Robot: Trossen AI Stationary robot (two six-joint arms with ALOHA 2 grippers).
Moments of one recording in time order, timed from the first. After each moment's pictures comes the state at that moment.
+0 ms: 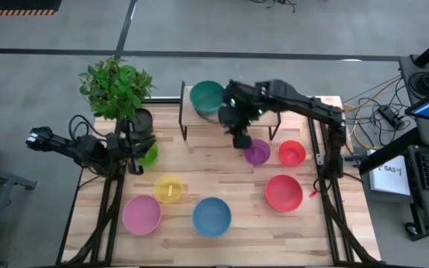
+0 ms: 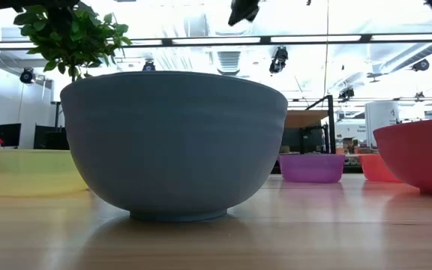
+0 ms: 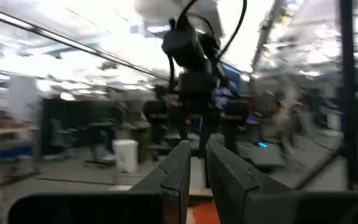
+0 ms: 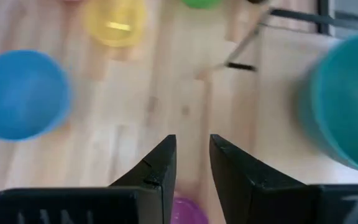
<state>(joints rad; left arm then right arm) -0.31 0.41 0.32 0.49 -0.50 0.24 -0.16 1.88 2.25 -1.35 -0.14 -0.30</state>
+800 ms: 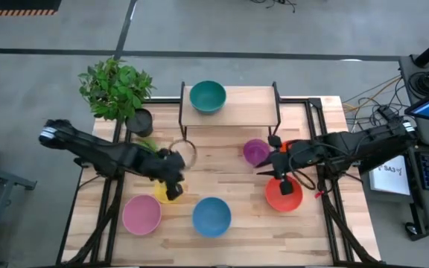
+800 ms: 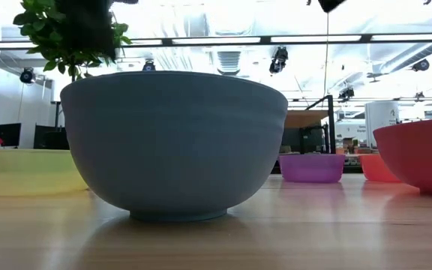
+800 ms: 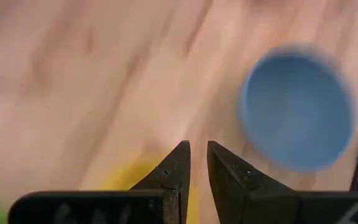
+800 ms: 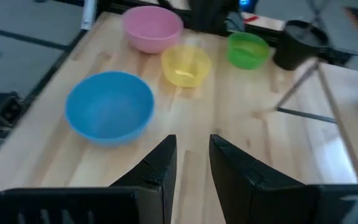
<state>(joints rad) -0.31 1.34 1.15 -0.89 -0.17 -0.76 0.25 1.05 1.00 -0.48 0.11 -0.06</state>
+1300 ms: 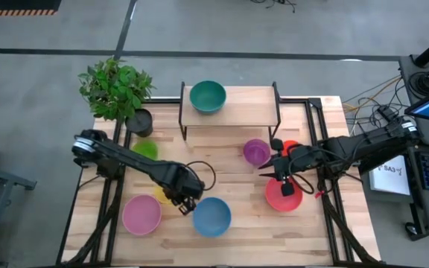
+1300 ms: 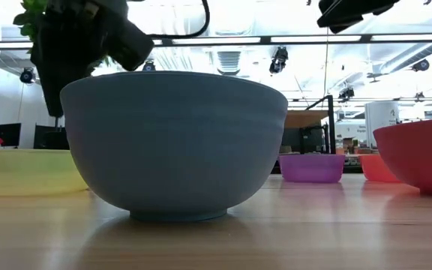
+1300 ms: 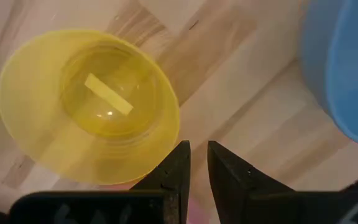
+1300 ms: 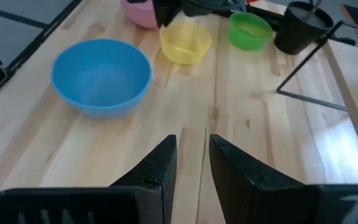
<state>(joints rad) -0.31 1.74 1.31 -1.12 0.15 -1.05 0.27 0.99 0.84 -0.41 0.13 -0.10</state>
